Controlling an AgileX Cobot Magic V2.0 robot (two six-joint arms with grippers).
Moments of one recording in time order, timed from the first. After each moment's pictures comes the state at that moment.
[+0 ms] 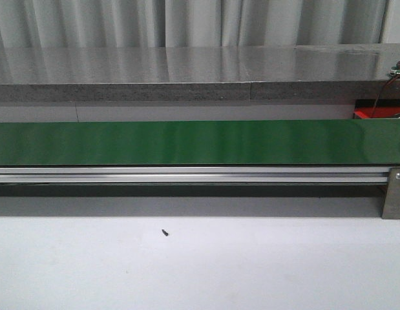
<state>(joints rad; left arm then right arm) 0.08 0.90 -0.75 -0.46 0.44 0.46 -0.09 0.44 -0.61 0.17 0.72 -0.29</state>
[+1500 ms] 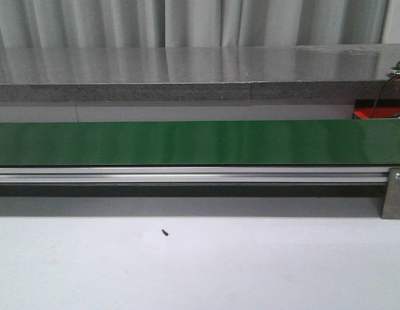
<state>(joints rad) 0.08 0.58 -0.50 -0.48 0.21 0.46 -0.09 0.44 -0.61 0.15 0.73 -0.29</state>
